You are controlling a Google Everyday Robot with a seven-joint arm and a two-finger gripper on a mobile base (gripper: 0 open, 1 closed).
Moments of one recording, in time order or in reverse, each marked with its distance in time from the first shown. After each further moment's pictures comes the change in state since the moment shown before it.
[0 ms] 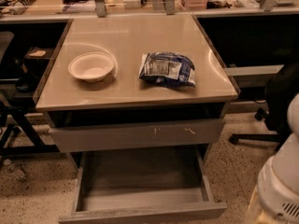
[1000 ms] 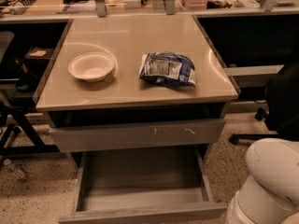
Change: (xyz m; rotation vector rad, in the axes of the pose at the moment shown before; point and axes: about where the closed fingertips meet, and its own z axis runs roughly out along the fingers) arm -0.013 0.024 0.116 -0.166 -0.028 0.045
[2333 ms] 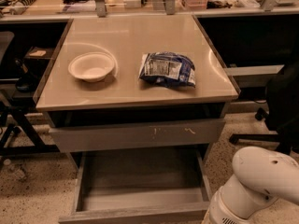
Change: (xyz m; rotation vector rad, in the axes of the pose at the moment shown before) arm -0.038 -0.054 0.056 -0.005 -0.141 -0.020
